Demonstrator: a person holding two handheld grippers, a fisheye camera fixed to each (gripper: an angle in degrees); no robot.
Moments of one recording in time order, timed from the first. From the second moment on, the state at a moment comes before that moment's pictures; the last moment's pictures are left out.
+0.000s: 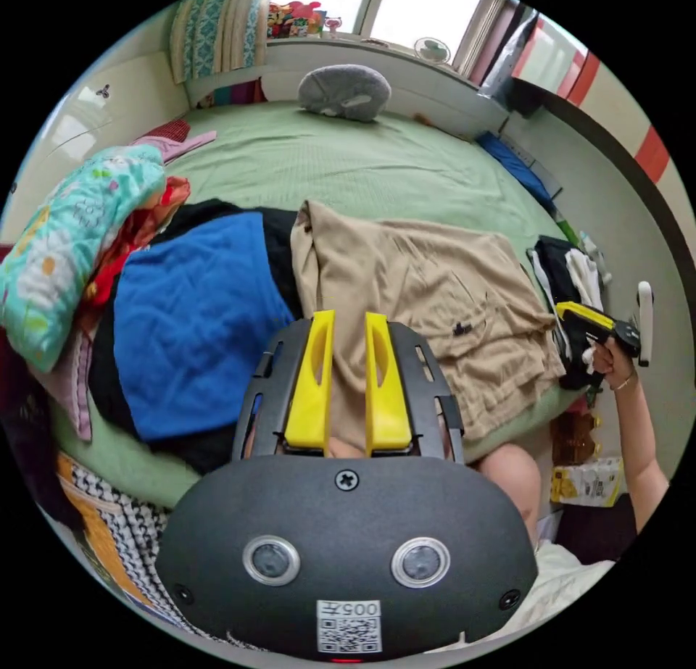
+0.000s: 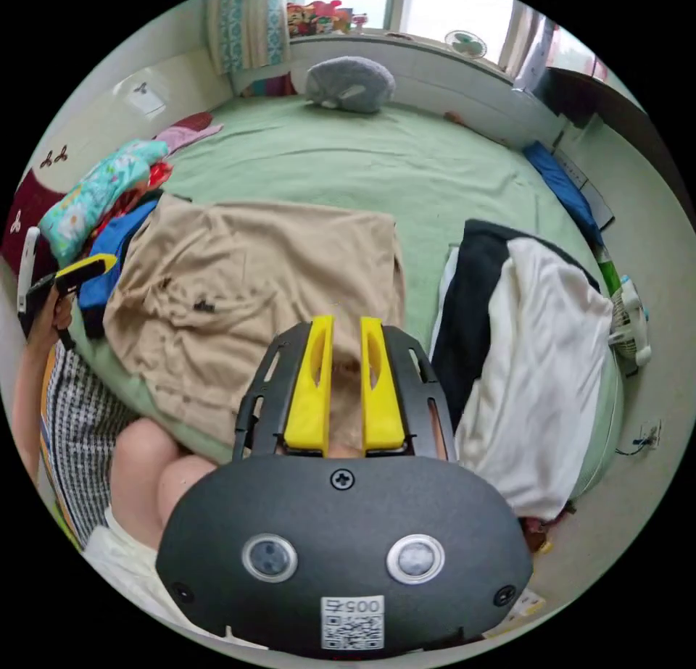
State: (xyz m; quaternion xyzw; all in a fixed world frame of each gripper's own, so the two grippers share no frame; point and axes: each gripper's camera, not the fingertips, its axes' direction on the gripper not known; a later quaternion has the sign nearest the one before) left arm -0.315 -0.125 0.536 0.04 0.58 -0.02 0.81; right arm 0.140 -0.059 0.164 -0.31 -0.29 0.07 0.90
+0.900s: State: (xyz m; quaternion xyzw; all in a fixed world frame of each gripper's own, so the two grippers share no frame) left arm -0.238 0.027 0.527 -0.02 0.58 0.01 0.81; right arm 0.057 0.061 0.106 -0.39 -0.27 0.12 0.87
